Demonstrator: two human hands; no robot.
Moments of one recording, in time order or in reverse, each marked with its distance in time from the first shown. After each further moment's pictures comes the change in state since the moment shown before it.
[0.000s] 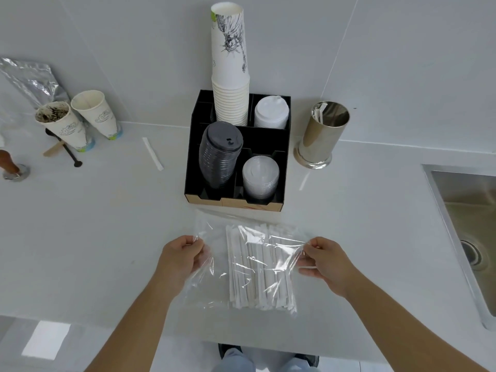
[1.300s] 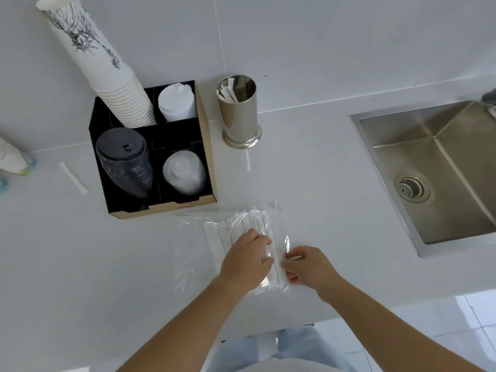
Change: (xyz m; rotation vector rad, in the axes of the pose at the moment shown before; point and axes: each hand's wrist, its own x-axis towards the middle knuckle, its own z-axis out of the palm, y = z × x) left_hand -0.057 -0.023 0.223 1.105 -0.481 0.725; right_hand -0.030 0.070 -0.084 0.024 0.096 0.110
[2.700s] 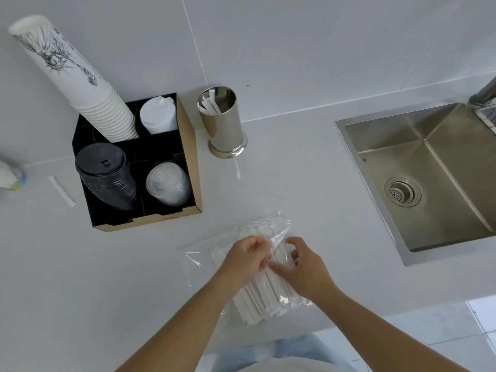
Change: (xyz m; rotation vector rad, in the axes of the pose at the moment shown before) left_hand 0.026 0.041 -0.002 -0.841 -0.112 -0.468; right_hand 0.008 0.001 -0.032 -0.469 0.166 -0.355
